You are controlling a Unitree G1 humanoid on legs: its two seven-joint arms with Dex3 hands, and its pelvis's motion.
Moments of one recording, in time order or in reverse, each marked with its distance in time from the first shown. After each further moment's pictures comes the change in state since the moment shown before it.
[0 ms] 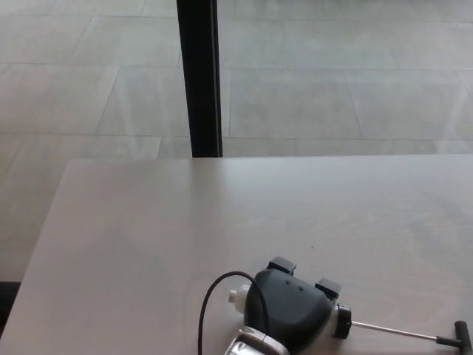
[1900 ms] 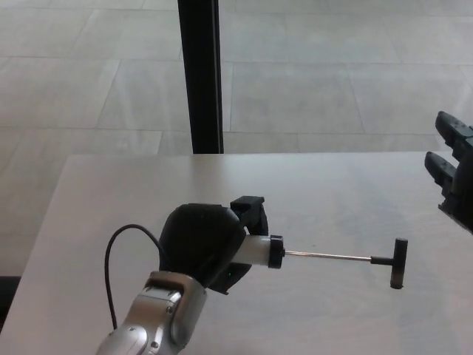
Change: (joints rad) left_arm -0.020 0.162 0.432 -0.037 -0.265 -0.355 0.253; right_arm -0.203 0.050 0.317 0.011 -0.007 0.108 0.128
